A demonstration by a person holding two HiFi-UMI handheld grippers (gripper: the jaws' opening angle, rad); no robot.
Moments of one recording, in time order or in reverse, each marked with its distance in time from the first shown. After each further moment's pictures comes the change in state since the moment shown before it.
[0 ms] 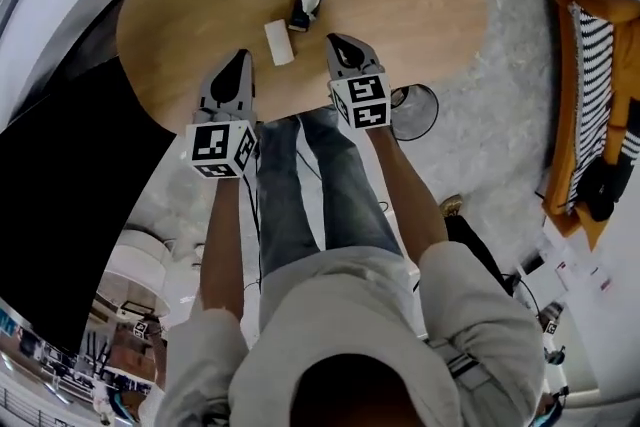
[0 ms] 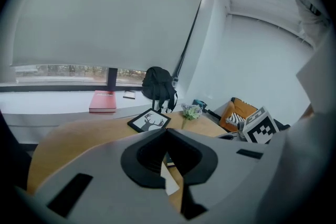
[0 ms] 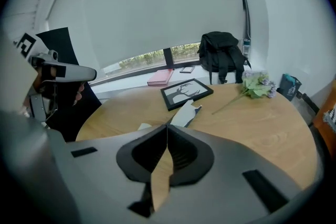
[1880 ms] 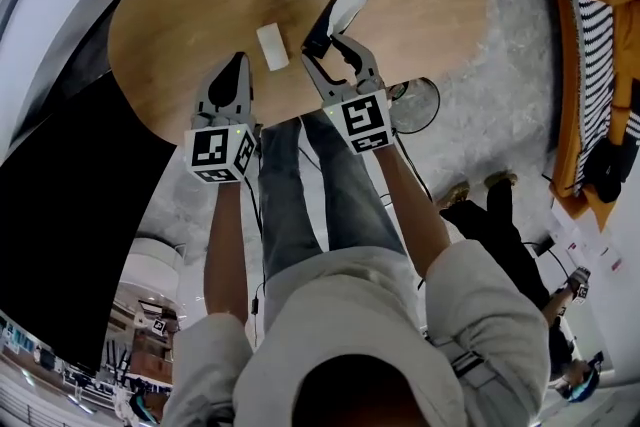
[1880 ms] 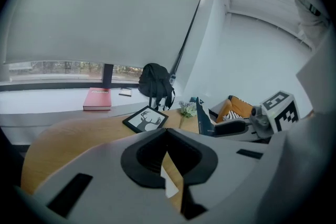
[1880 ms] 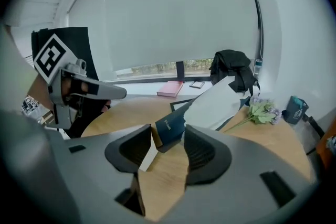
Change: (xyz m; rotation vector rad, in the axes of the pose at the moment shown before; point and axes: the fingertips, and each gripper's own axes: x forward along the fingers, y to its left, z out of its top) left arm 0.016 0.002 0.003 0.009 0.030 -0.035; right arm -0.029 0.036 0.051 -0.129 -0.105 0.065
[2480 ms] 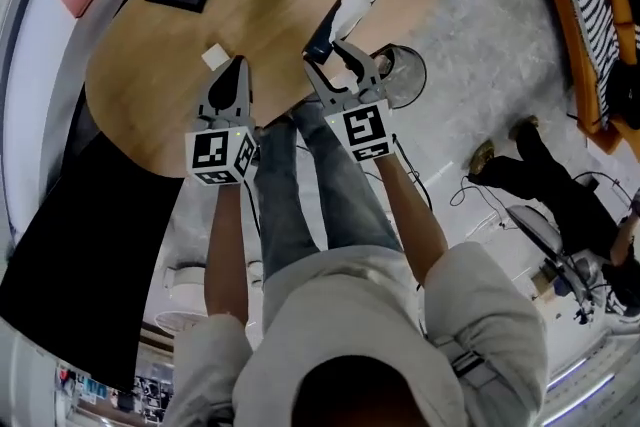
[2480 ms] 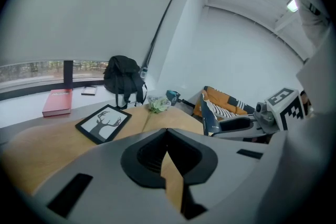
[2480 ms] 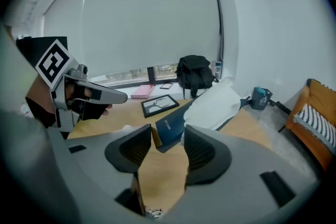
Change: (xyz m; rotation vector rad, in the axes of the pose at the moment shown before) left arm 0.052 -0.109 -0.010 0.136 0.068 -0.240; right arm -0.095 -0.069 -0.048 0.156 -0.054 -0.266
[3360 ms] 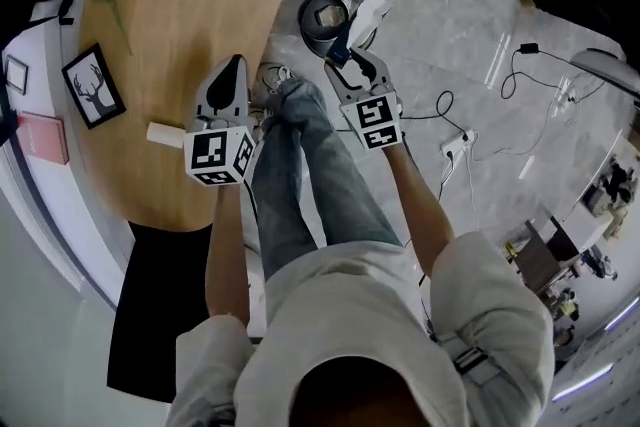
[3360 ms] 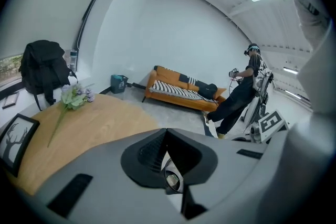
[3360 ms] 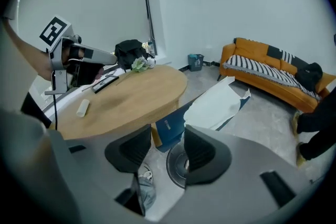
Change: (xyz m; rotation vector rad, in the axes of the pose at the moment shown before) left arm 0.095 -0.217 -0.046 0.288 0.190 -0.489; right arm -0.162 -0.112 -0.220 0.445 0.143 -0.459
